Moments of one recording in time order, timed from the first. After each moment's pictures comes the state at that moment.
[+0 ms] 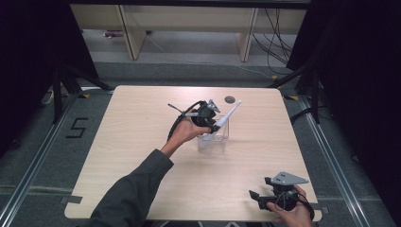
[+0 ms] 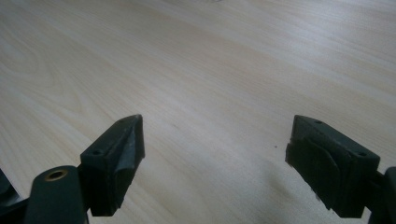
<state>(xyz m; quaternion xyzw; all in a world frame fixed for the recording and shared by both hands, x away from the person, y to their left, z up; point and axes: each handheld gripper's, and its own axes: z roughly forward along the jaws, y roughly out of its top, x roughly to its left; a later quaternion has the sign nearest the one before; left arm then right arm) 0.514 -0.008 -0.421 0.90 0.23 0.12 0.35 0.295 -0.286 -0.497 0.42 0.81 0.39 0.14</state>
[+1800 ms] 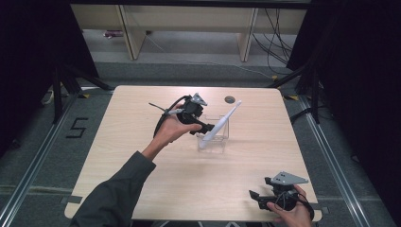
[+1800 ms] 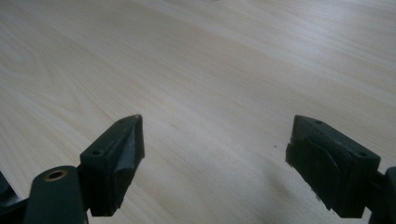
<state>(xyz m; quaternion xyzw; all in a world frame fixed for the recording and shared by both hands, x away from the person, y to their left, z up) 0.490 0.032 -0.382 0.87 0.27 0.12 0.39 0.295 -0.288 -0.496 0.42 0.81 0.38 0.15</state>
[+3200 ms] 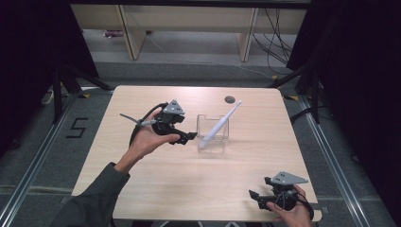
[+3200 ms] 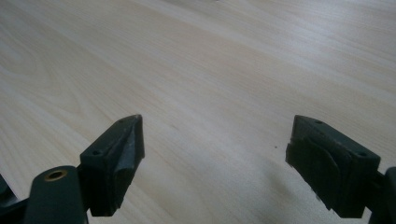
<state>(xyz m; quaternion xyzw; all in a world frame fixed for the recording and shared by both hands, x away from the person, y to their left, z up) 0.440 0.091 -0.369 0.86 0.26 0.14 0.42 0.295 -0.287 -0.496 0.43 0.81 0.38 0.14</state>
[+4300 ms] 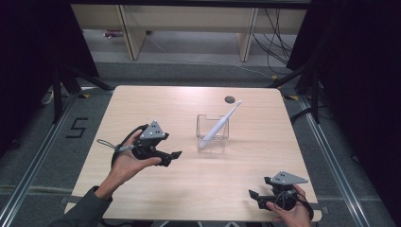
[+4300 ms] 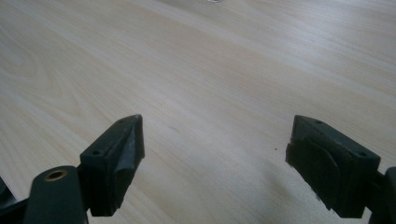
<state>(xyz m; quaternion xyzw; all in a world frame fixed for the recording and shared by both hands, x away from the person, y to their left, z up) 0.382 0.135 -0.395 0.85 0.27 0.15 0.43 0.294 -0.285 -0.496 0.43 0.80 0.38 0.14</state>
